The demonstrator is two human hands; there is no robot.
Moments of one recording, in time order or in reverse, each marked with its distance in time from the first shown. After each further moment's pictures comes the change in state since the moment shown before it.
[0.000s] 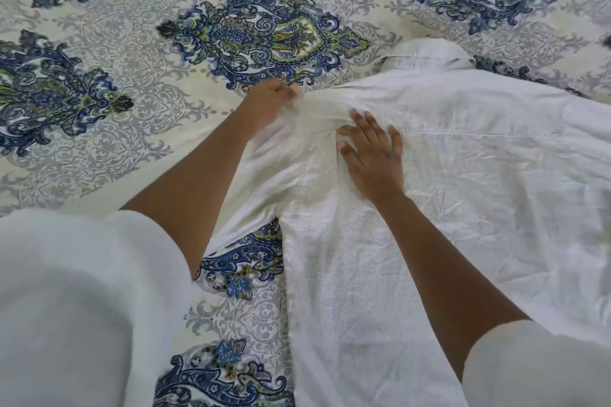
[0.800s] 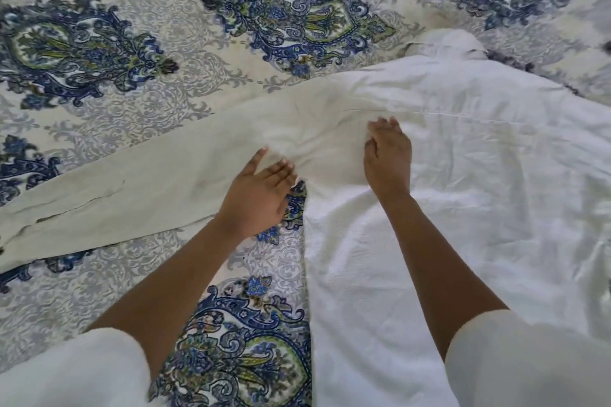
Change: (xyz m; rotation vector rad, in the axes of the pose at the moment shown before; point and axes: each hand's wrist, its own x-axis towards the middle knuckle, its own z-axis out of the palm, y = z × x) left_hand -0.182 -0.115 -0.006 1.163 0.209 0.835; right_hand -0.048 -0.040 -0.012 0.146 0.048 0.184
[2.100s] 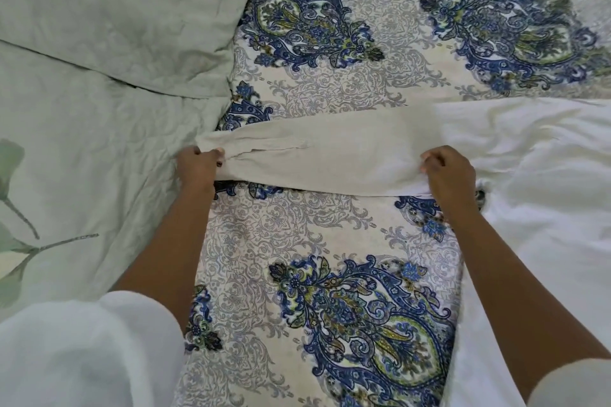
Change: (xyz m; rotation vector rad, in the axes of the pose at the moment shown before) left_hand -0.272 -0.207 -0.054 -0.892 0.454 -1.910; right_hand -0.065 -0.169 0.072 0.261 -0.258 0.075
